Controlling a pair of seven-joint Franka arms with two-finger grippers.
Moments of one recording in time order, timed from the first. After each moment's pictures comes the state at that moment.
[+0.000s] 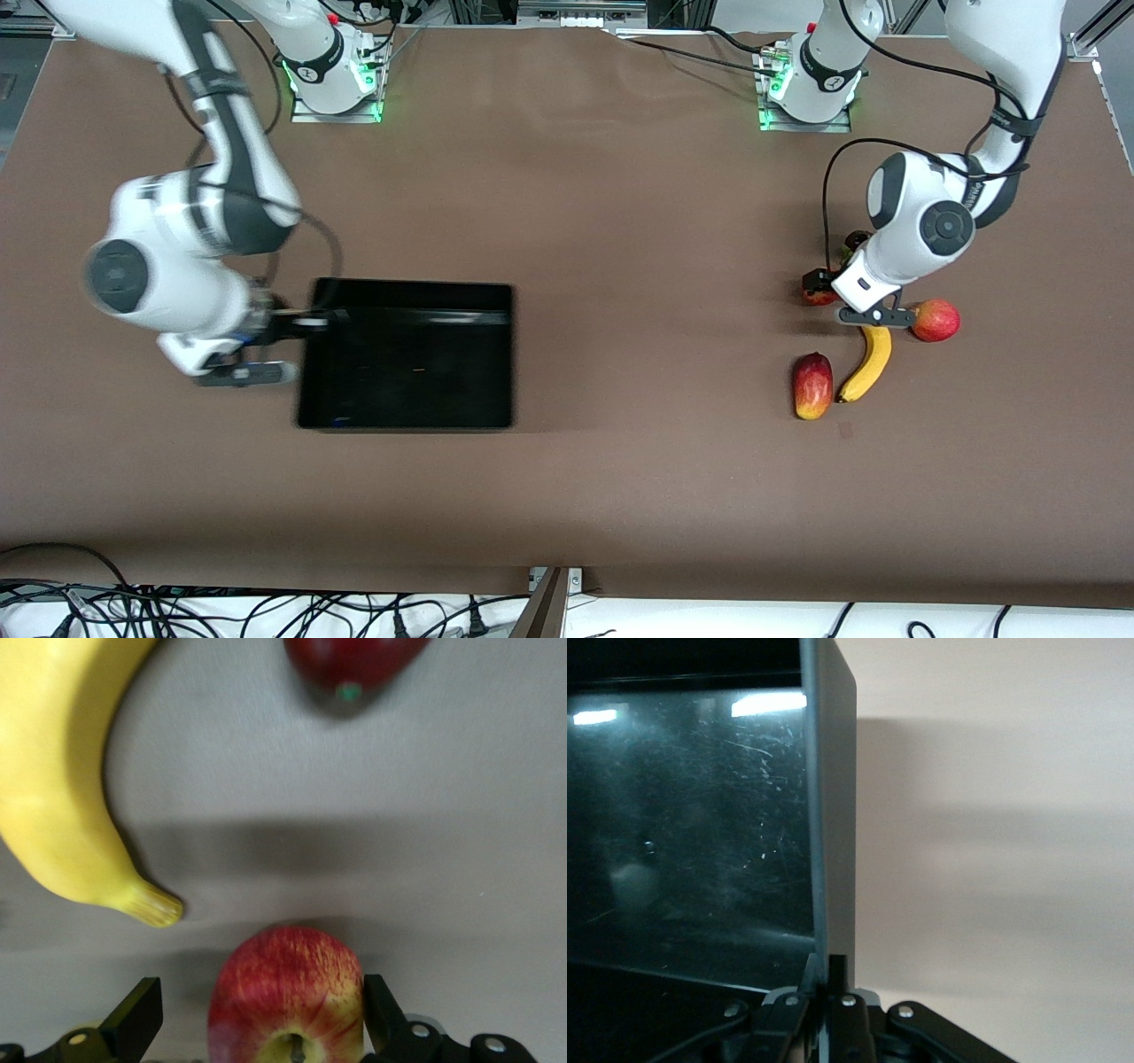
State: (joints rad) left arm -0.01 0.28 -0.04 -2.39 0.02 2.55 -0.03; right arm 0.23 0.43 0.02 -1.66 0.15 1.99 0.17
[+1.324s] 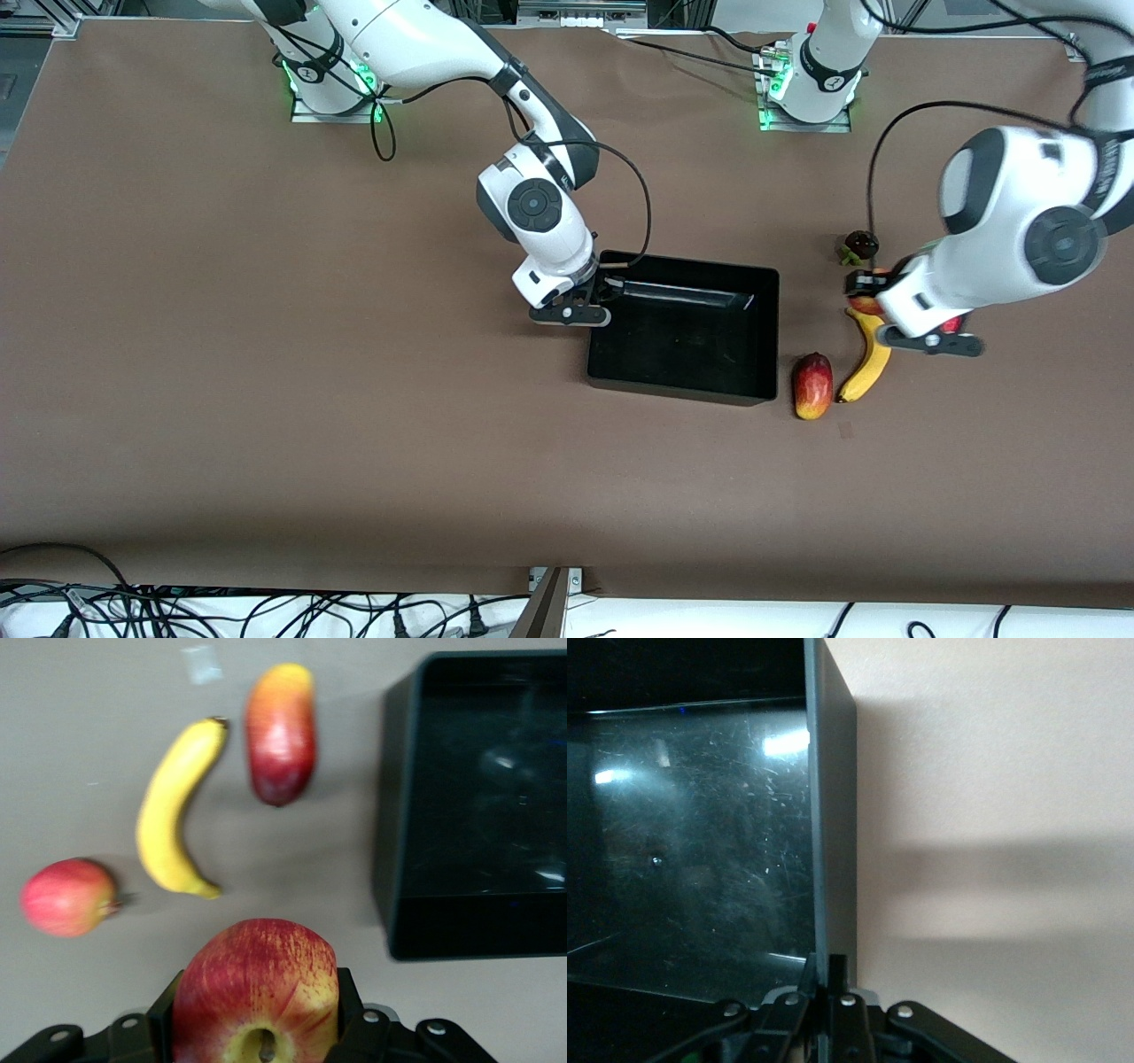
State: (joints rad) left arm -0.07 0.29 -0.06 -1.76 -0.01 1.79 0.00; right arm 0.78 0.80 0.03 -1.40 0.21 2.38 0.77
